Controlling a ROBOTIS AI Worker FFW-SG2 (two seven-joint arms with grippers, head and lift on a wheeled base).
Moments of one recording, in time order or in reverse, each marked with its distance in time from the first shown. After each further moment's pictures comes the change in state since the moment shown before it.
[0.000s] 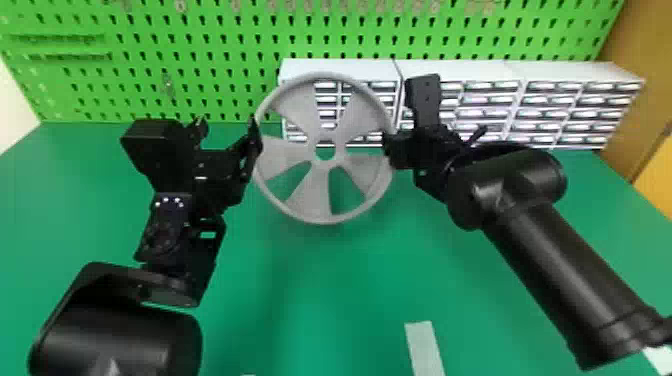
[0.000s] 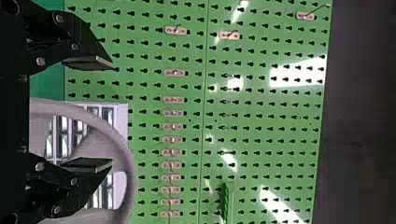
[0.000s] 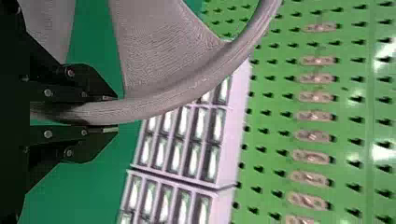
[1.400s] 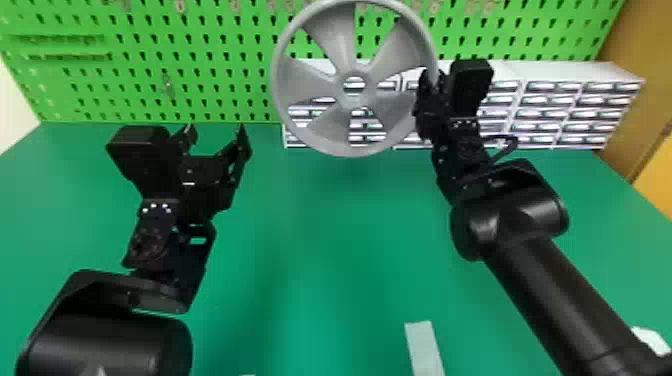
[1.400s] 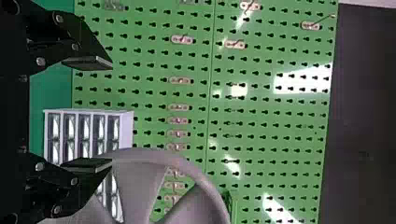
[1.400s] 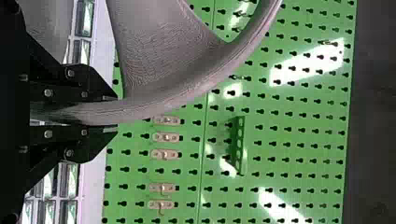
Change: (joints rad) left arm 0.021 0.000 0.036 -0.005 0.013 0.002 -0.001; right arm 0.088 0.034 -0.101 0.054 0.194 -0.626 -0.139
